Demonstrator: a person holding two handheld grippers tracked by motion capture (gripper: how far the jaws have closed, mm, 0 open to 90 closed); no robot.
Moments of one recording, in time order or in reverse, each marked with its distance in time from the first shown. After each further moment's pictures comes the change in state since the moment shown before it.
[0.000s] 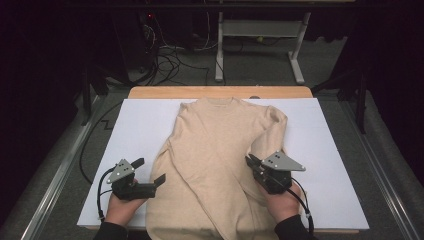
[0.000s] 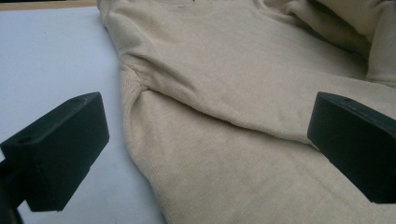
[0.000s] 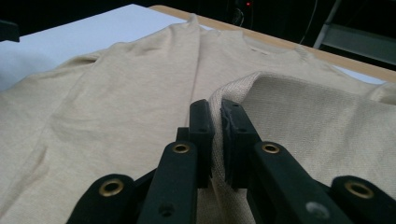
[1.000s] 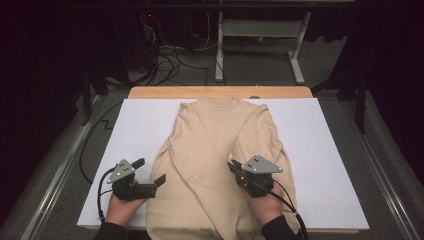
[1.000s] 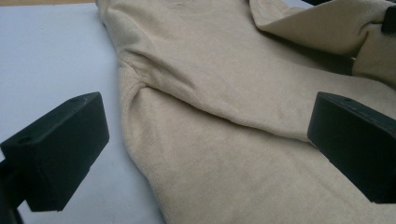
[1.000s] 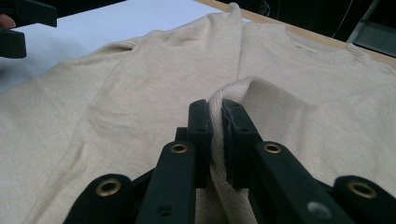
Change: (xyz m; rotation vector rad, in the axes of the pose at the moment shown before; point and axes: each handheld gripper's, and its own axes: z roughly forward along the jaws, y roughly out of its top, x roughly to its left) left arm 0.000 -0.001 0.001 0.004 -0.004 -0.007; right arm 0.032 0.001 0.023 0.036 0.078 -0.050
